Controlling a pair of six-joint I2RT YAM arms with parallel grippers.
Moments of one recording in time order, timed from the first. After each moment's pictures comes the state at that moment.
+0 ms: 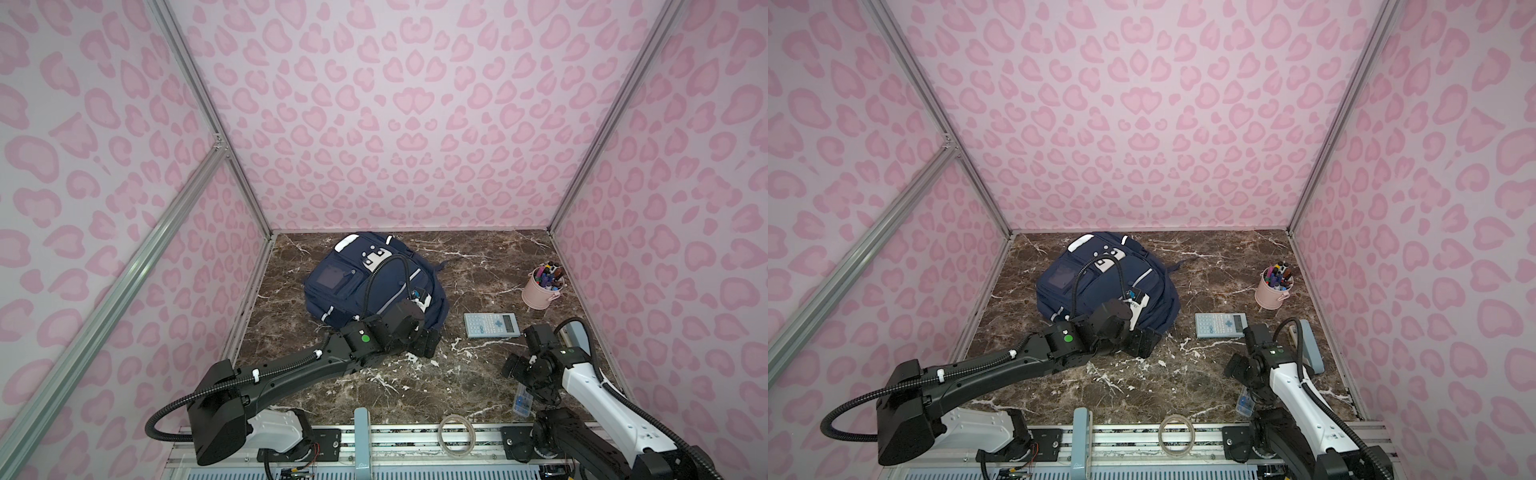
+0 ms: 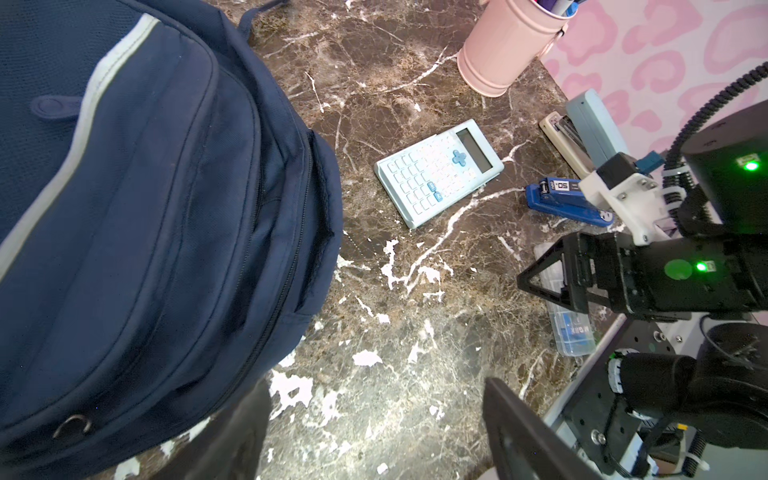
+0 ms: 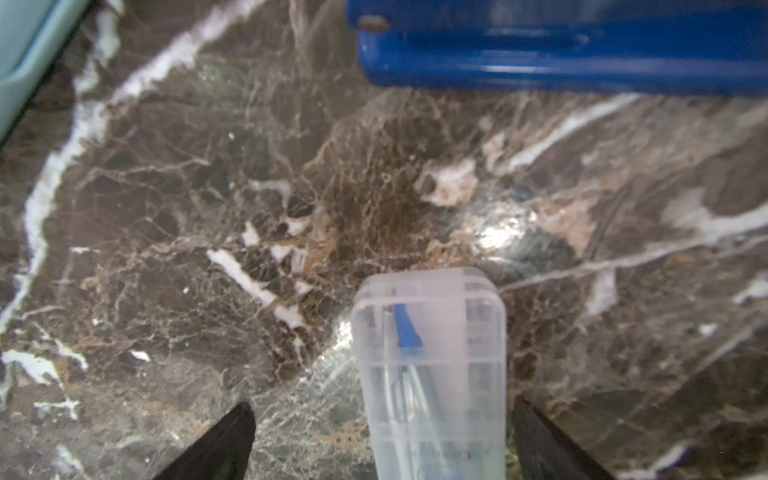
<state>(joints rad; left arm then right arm) -1.02 1.34 0.98 -0.38 -0.10 -0.50 0.12 0.95 0.43 -0.92 -0.04 0.77</state>
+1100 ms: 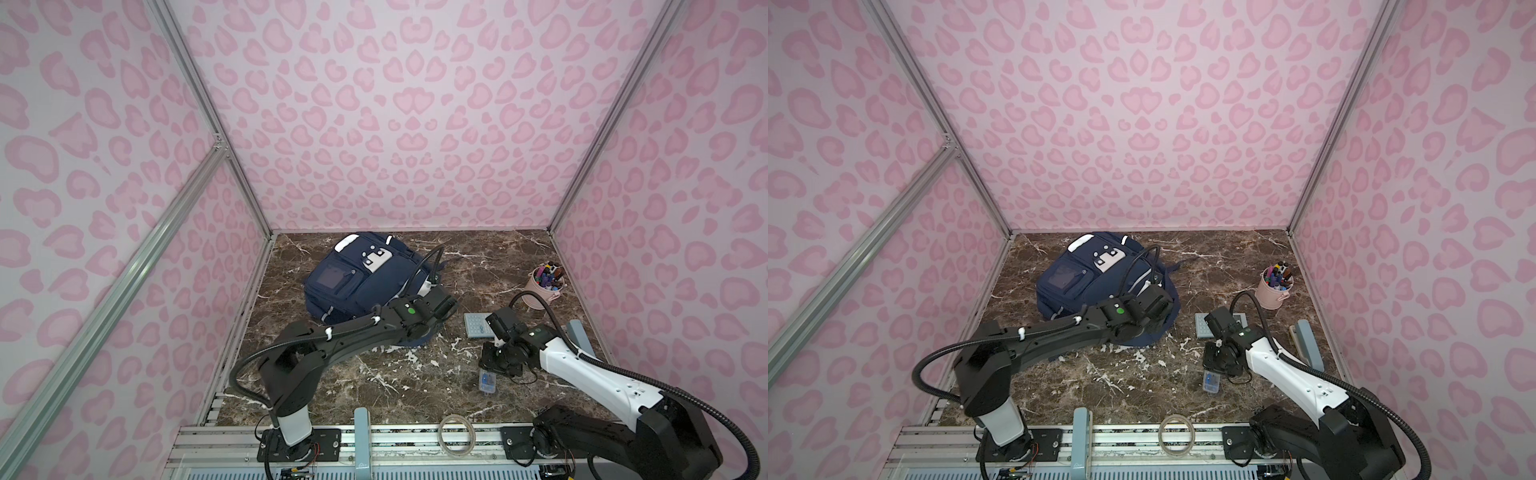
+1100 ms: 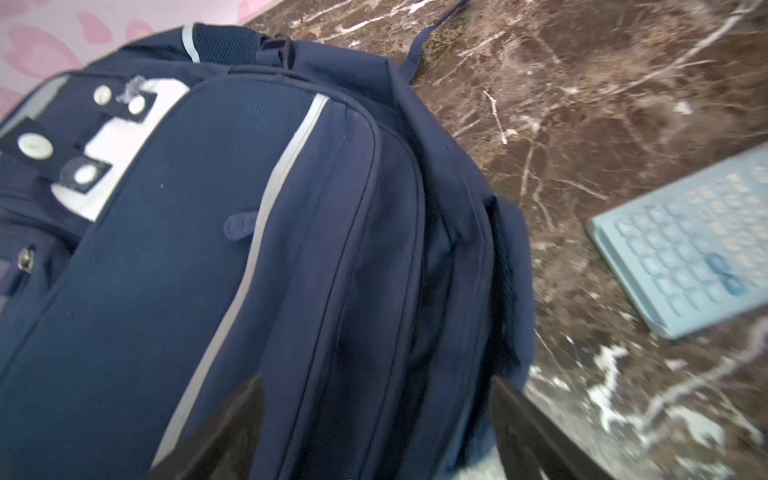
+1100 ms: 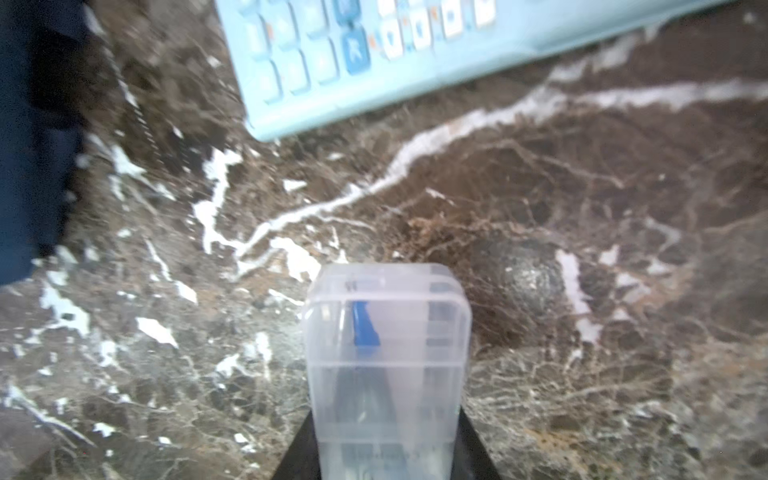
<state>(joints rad) -0.99 1.83 1.40 -0.59 -0.60 -0.36 0.48 1.16 0.66 -0.82 -0.08 0.73</state>
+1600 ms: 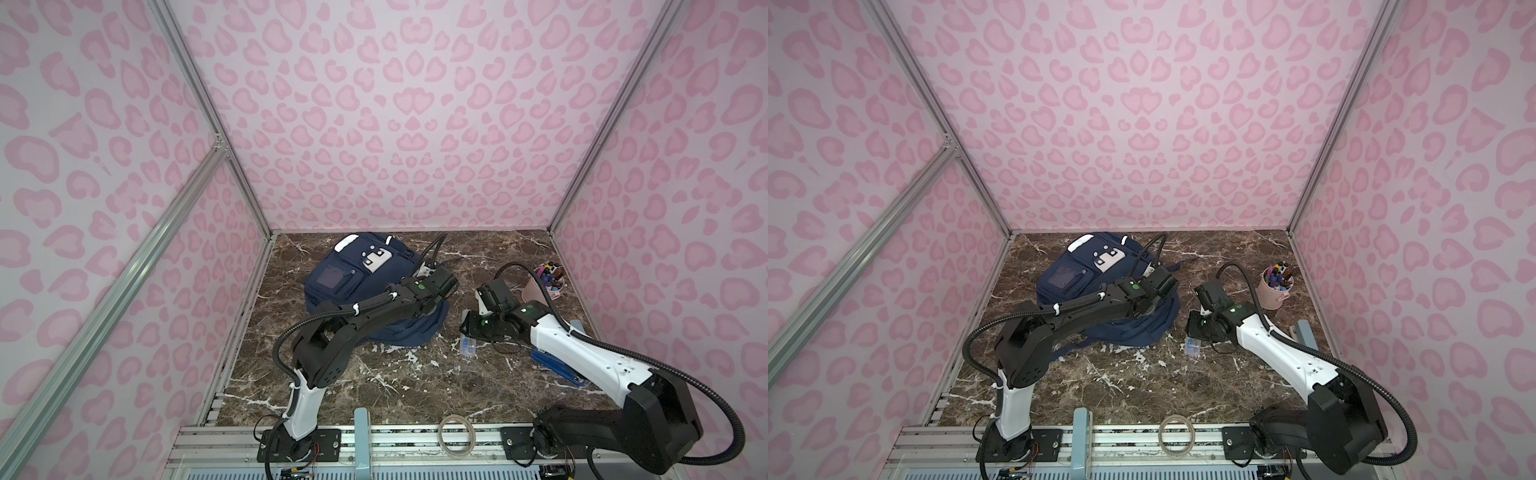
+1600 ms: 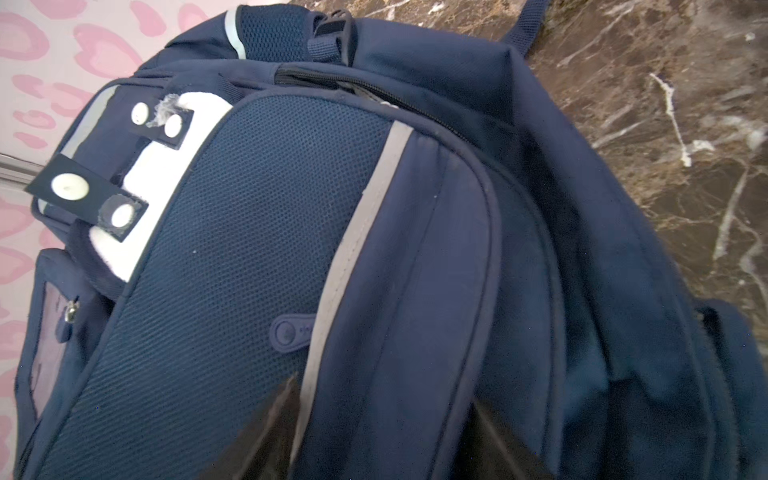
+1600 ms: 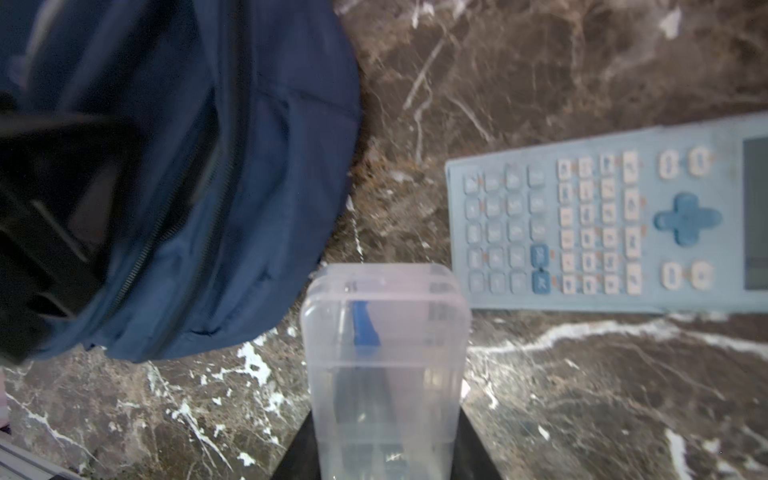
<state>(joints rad) -0.87 2.02 1.60 -0.71 -0.63 -0.32 0.49 1.33 0.91 -0.67 -0.12 0.65</state>
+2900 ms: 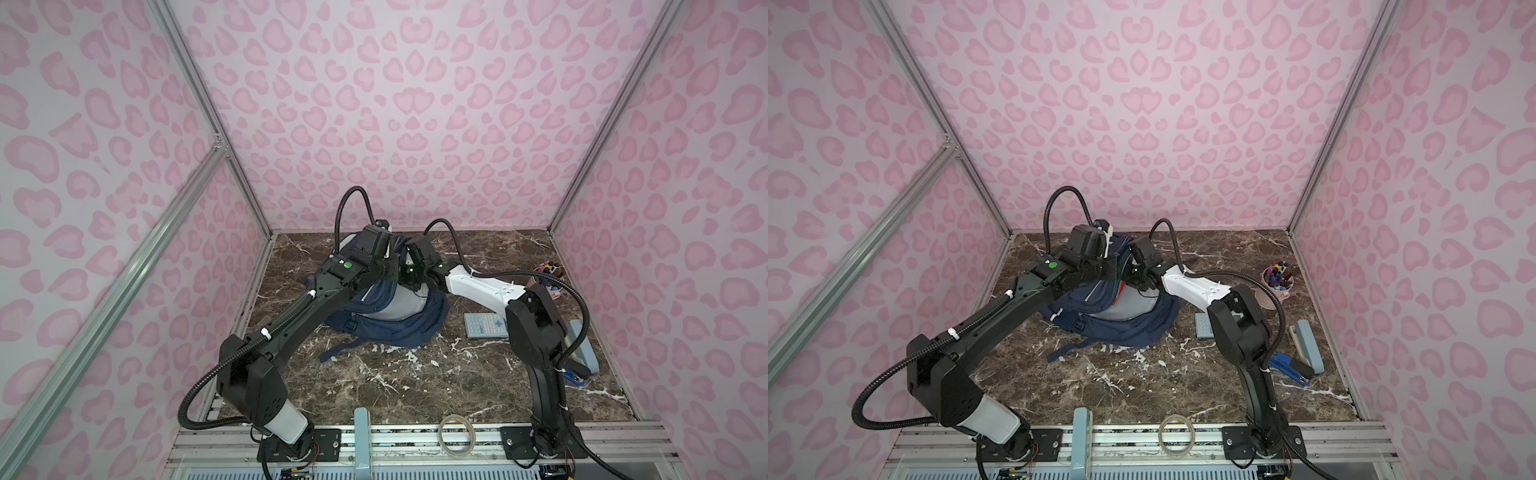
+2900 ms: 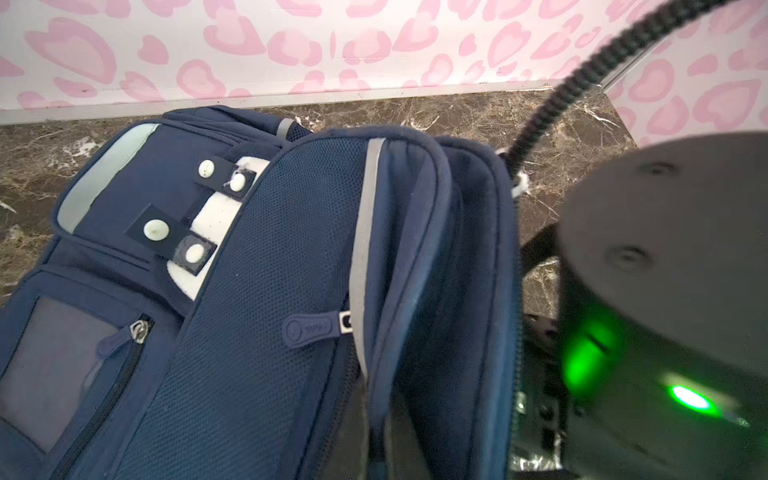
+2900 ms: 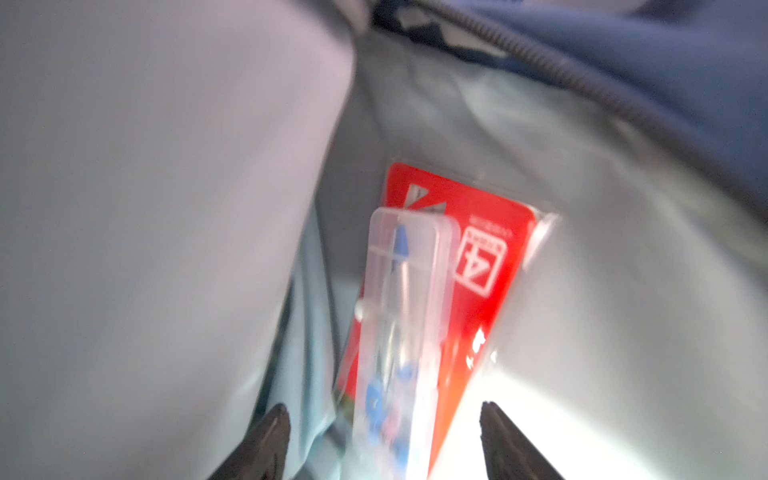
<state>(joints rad) -0.59 1.59 1.47 -0.60 -0.10 -0.37 0.65 2.06 1.62 -0.30 -0.24 0.88</state>
